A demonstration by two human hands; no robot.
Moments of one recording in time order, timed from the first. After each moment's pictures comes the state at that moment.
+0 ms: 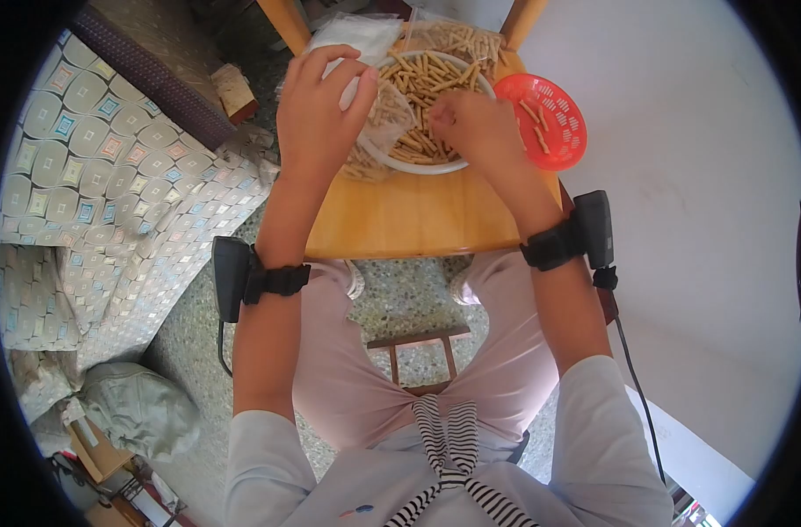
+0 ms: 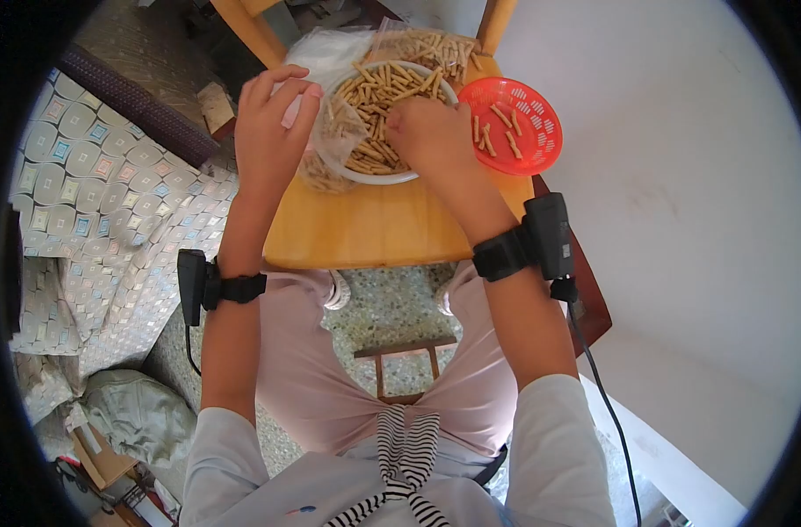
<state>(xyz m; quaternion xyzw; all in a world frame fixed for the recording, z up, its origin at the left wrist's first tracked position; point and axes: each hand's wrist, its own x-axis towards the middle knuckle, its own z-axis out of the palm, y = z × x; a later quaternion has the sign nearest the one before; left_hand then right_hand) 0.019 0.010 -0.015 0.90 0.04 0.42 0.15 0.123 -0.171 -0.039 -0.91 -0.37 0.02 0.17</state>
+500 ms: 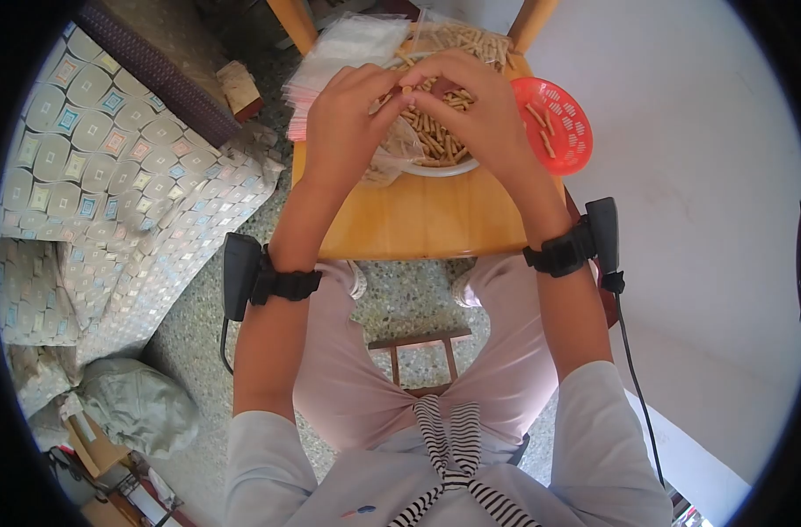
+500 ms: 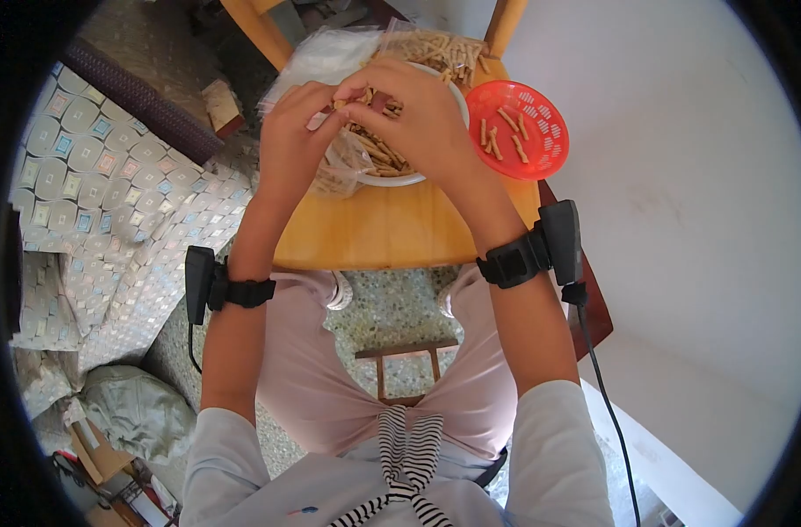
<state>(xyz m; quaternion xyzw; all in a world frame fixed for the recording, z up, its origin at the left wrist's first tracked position) 0.018 -0.007 -0.016 0.90 0.02 0.33 0.28 0.116 -0.155 -0.006 -0.65 -0.49 0.00 0.57</state>
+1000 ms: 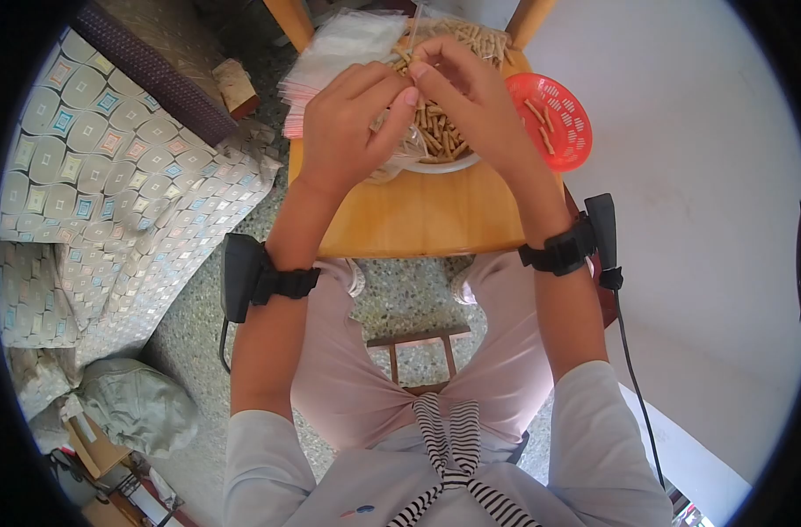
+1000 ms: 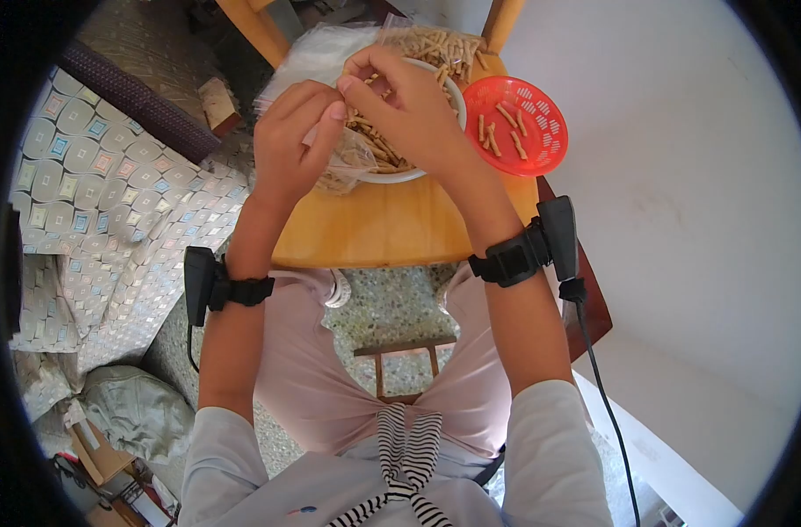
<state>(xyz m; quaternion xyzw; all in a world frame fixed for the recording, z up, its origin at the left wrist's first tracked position) 0.018 -0.011 -0.012 0.86 -0.10 0.43 0.25 0.115 -0.152 -0.007 -0.62 -0.43 0.10 0.65</state>
